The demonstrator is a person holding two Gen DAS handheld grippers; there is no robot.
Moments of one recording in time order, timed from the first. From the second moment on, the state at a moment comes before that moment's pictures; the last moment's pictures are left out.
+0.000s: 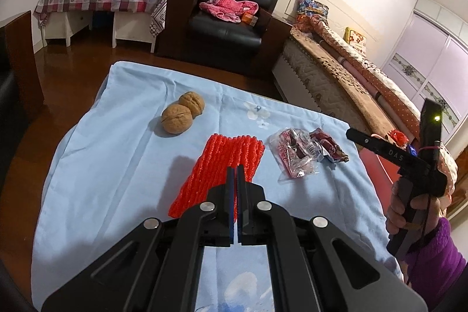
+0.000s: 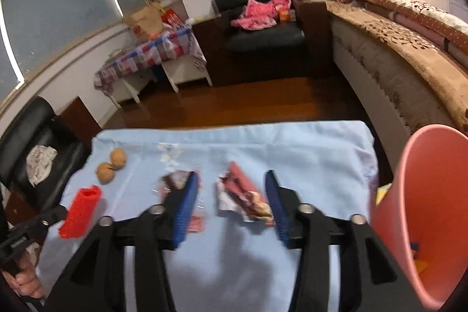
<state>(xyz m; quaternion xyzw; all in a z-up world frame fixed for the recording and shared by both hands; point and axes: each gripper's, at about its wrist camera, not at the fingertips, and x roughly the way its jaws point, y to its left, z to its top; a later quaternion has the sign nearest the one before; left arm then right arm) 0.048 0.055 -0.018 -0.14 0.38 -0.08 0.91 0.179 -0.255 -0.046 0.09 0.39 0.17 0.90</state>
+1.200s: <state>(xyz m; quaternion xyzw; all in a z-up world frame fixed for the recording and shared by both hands) 0.044 -0.064 0.035 -0.08 0.34 -0.17 0.92 0.080 -0.339 -0.018 0.17 0.35 0.12 0.91</state>
